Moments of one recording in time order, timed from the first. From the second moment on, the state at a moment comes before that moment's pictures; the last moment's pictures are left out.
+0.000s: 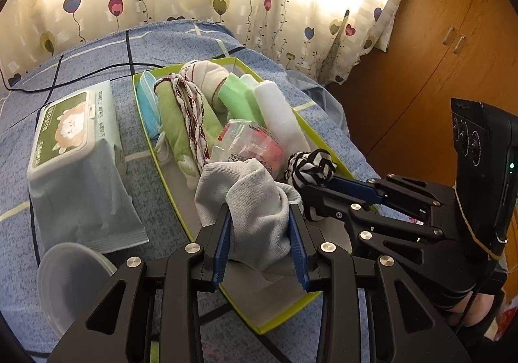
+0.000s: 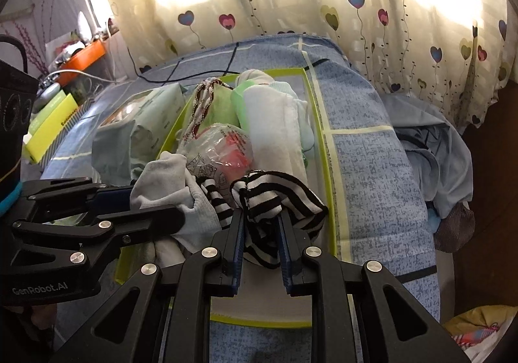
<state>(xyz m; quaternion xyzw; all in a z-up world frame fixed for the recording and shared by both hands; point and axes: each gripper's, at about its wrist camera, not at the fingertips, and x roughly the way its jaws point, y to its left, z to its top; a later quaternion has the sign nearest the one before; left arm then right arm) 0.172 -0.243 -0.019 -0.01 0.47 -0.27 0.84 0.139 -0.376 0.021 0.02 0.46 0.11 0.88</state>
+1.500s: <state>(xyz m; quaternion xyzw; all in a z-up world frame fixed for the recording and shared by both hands) 0.148 -0.235 -0.004 0.00 0.44 -0.27 0.86 0.092 -0.377 0.055 0.02 0.42 0.09 0.90</state>
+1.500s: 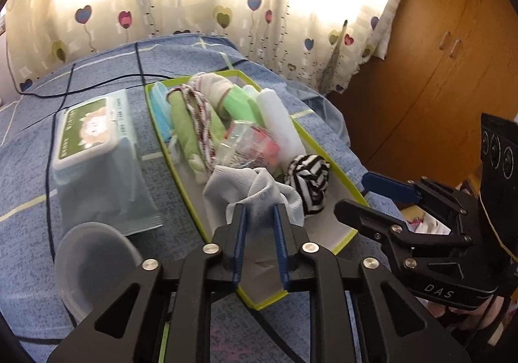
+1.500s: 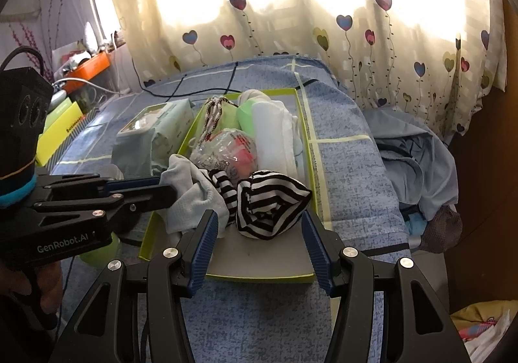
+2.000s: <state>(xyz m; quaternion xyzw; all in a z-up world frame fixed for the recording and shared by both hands) 0.155 -0.231 -0.009 -0.01 0.45 -0.26 0.85 0.120 -0.374 0.039 0.02 0.44 0.10 0.89</state>
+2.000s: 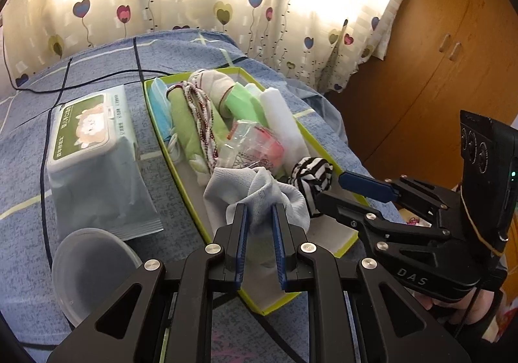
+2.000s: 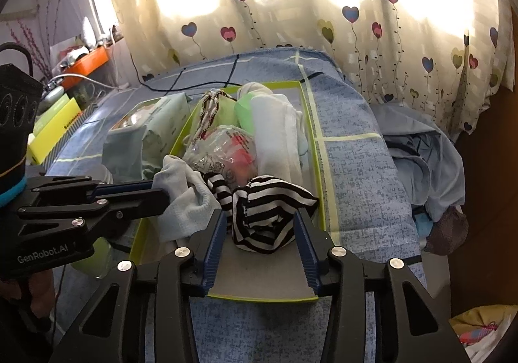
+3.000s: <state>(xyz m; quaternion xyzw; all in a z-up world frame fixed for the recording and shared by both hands) 0.151 -0.226 -0.013 -0.02 0.46 -0.27 0.85 0.106 -0.370 0.044 0.01 0.44 0.08 0.89</state>
